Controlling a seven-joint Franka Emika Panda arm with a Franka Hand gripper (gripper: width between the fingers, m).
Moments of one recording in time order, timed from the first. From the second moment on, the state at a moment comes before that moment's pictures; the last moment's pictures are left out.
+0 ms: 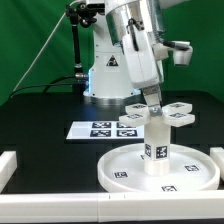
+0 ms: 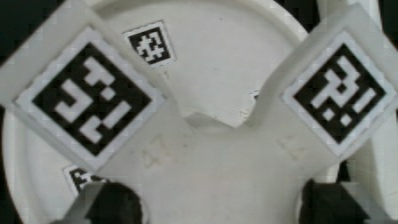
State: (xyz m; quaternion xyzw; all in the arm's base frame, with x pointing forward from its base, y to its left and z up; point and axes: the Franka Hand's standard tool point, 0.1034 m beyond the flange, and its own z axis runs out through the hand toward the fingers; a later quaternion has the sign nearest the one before) arm 0.549 0.036 0.103 -0.60 0.79 0.01 0.17
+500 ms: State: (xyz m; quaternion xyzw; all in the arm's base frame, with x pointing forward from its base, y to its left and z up) arm 0.551 0.039 0.123 -0.61 0.77 0.01 0.18
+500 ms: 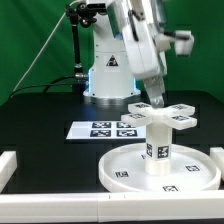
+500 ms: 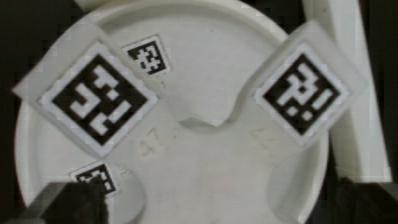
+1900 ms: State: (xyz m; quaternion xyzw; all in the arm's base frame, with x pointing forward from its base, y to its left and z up) arm 0.560 0.063 0.133 -0.95 0.28 -0.01 0.12
